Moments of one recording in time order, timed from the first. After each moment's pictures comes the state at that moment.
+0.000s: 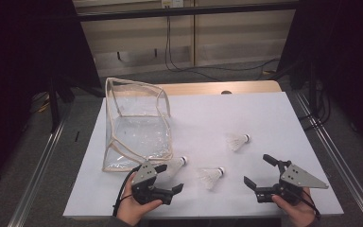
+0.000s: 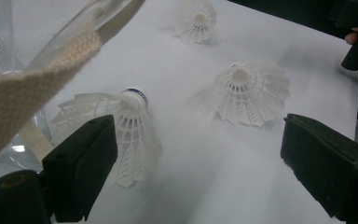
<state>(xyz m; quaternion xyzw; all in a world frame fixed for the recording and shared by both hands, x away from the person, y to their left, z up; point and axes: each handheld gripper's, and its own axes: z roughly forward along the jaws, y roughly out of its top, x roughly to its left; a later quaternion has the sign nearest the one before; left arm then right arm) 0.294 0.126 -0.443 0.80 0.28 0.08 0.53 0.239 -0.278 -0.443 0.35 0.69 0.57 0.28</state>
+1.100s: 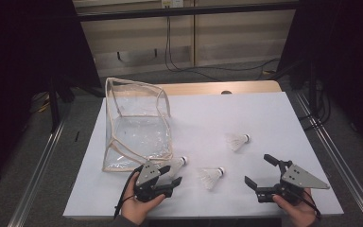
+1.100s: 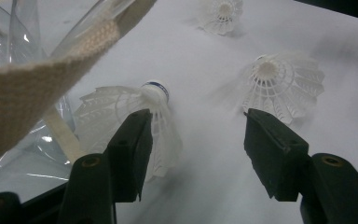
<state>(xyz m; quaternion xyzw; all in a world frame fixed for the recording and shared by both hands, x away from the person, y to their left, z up) 0.291 0.120 -0.443 0.81 0.30 0.12 0.49 0.238 -0.280 -0.442 0.35 0.69 0.57 0.28</state>
